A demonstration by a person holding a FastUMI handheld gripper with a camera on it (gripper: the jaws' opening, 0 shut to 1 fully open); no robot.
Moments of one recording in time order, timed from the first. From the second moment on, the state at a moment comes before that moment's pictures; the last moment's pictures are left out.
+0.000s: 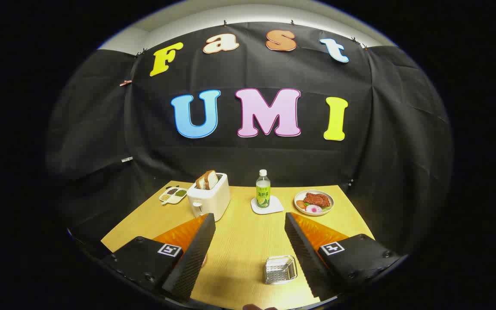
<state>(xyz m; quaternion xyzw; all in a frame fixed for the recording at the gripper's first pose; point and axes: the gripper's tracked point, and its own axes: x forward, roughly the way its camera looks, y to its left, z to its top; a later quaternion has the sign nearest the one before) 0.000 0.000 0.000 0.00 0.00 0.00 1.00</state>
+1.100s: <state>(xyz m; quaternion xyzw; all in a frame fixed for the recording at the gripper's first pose) -0.002 0.007 -0.016 0.01 0.00 -0.07 1.00</state>
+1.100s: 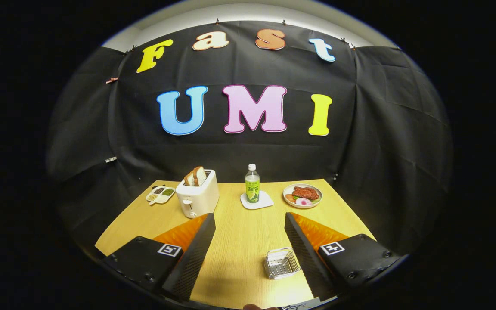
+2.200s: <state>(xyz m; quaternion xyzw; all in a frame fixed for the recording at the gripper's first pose) 0.072 0.156 -0.176 -0.02 0.28 0.09 0.96</state>
